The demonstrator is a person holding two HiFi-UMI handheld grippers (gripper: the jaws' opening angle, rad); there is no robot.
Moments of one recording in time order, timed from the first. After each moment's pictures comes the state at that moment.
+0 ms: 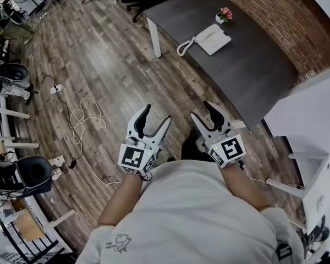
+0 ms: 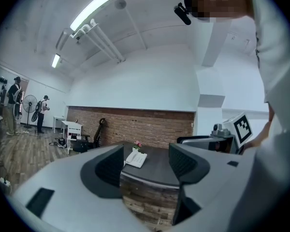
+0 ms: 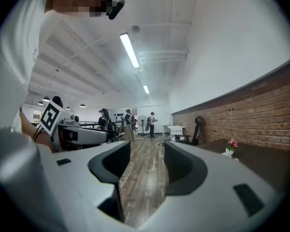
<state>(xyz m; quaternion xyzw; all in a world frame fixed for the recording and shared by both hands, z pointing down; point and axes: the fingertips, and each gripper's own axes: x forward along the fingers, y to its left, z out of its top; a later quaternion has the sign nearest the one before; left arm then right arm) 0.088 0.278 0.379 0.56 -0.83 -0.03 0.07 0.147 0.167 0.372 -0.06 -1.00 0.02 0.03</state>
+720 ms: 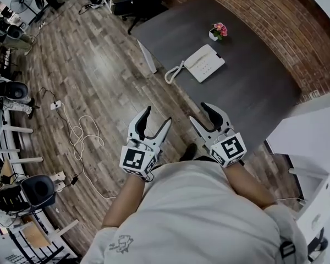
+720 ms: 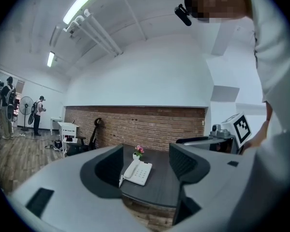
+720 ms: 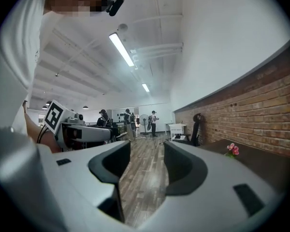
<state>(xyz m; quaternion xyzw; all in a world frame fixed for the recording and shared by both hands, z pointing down) -0.014 0.091 0.379 0.55 -0.83 -0.01 0.08 0.041 -0.014 0.382 -0.10 -0.99 0.04 0.04</state>
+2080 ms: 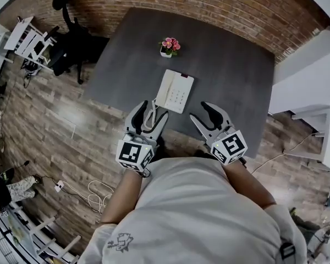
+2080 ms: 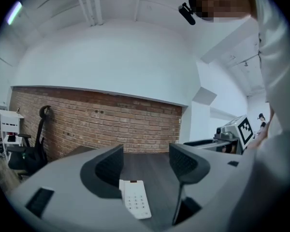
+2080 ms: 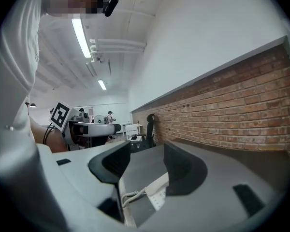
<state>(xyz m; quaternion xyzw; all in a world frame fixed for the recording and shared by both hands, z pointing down) -0.186 -0.143 0.393 0.76 -0.65 0.00 0.09 -0.067 -0.194 0.404 0.17 -0.98 0.07 0.05</state>
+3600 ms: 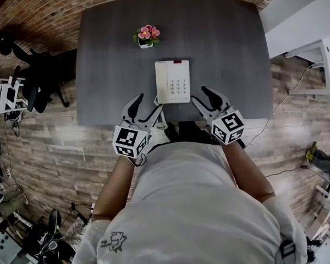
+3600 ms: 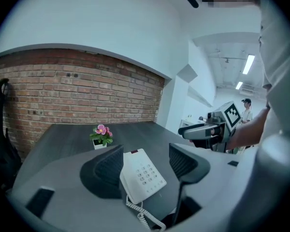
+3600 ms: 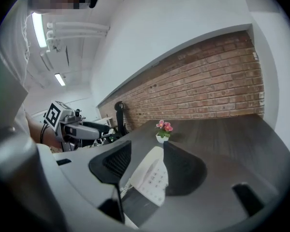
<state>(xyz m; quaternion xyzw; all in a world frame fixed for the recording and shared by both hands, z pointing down) -0.256 -0.208 0.517 0.86 -0.46 0.14 0.18 -0.099 -0.239 0.524 0.36 -0.91 0.19 0.11</state>
